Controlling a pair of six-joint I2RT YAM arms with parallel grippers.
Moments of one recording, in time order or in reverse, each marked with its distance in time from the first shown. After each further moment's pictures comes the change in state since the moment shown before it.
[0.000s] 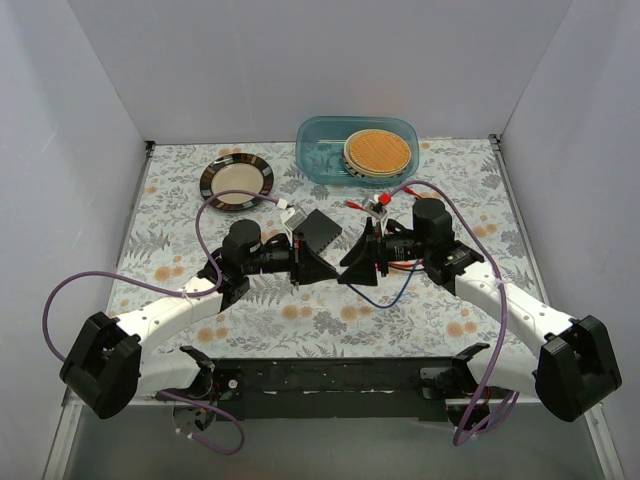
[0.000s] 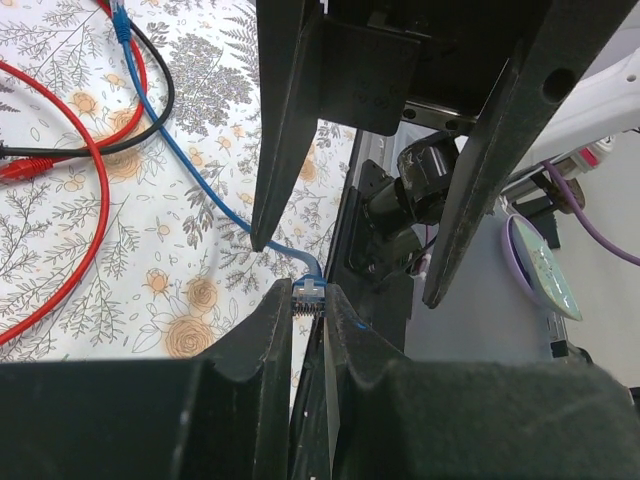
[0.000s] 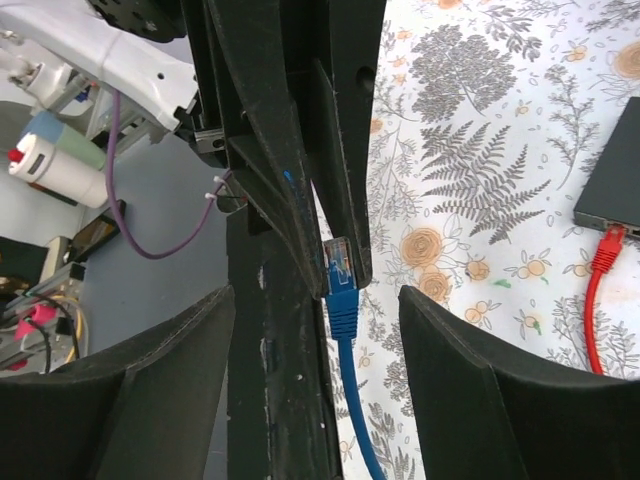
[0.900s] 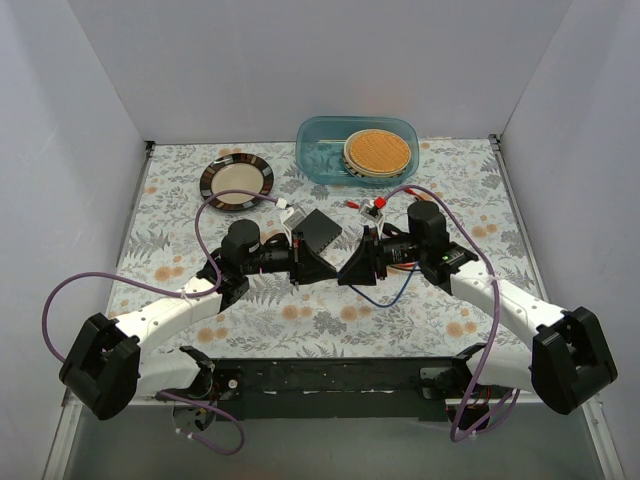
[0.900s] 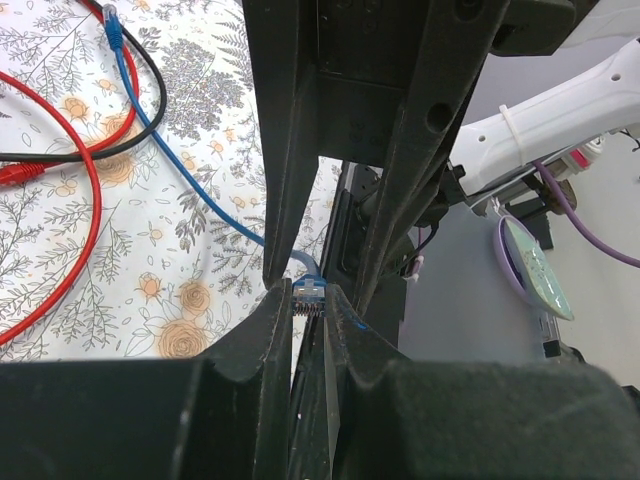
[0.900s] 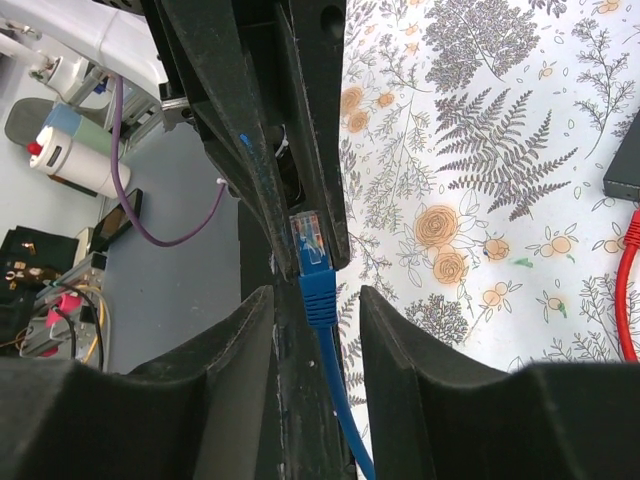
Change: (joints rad) left arm 0.000 -0.007 0.000 0.014 0.010 -0.018; right arm 0.000 0.047 -0.031 0.024 -0.044 0.029
